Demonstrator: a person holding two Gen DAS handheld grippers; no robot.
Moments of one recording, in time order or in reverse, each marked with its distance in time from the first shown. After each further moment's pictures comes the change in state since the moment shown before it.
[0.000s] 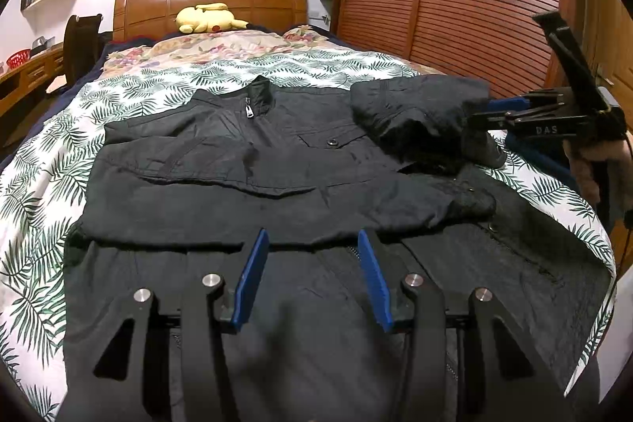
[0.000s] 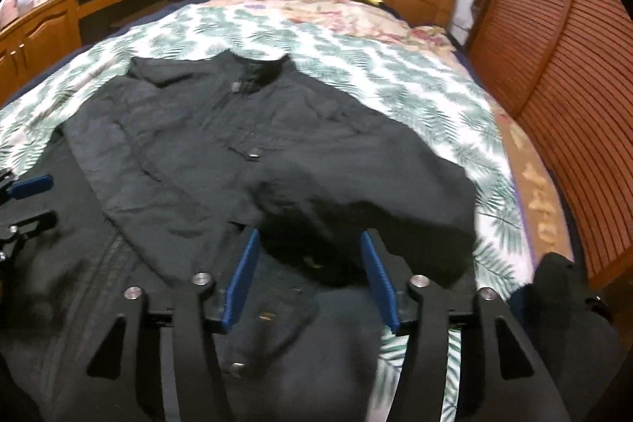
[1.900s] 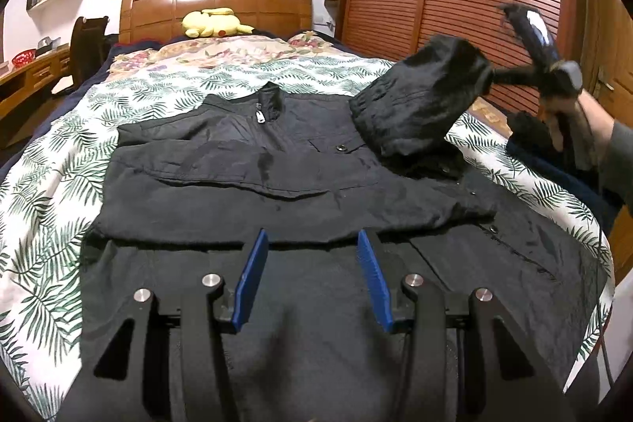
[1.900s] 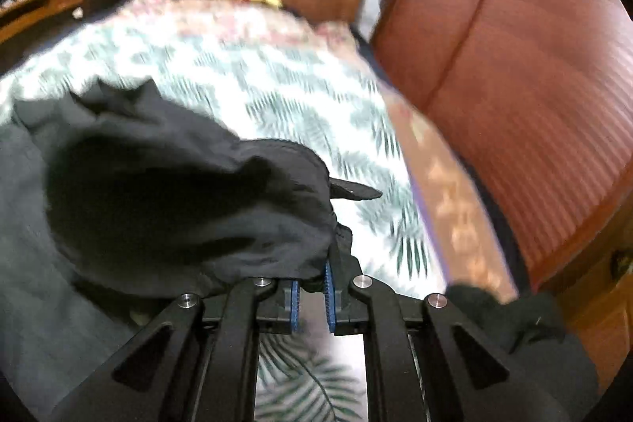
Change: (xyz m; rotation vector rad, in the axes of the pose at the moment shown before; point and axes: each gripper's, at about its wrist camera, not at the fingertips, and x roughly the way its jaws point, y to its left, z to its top) left arm -0.017 0.015 -0.003 -0.009 -0.026 0.012; right arm 0.013 -0.086 0.038 0.110 -0.043 -0.289
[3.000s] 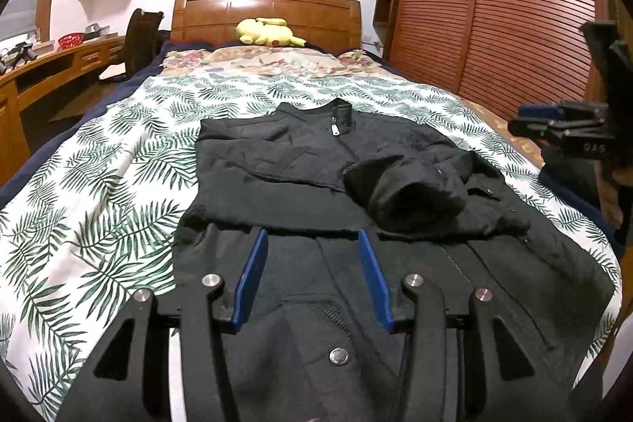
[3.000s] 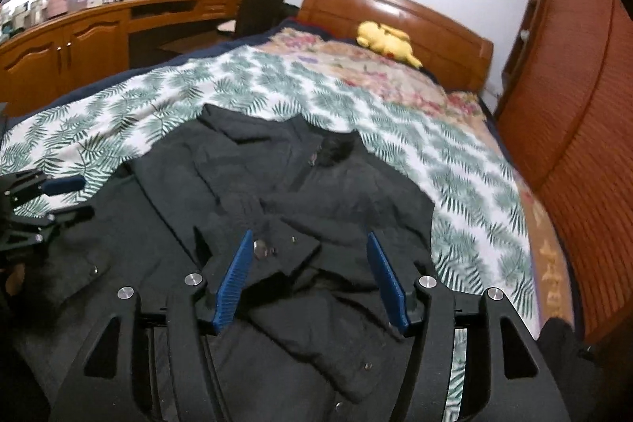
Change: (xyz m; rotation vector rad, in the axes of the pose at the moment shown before) left arm -0.050 0.069 -0.019 -0.100 -0.059 0.119; right arm -0.119 0.167 -0.012 -0.197 -0.129 0.382
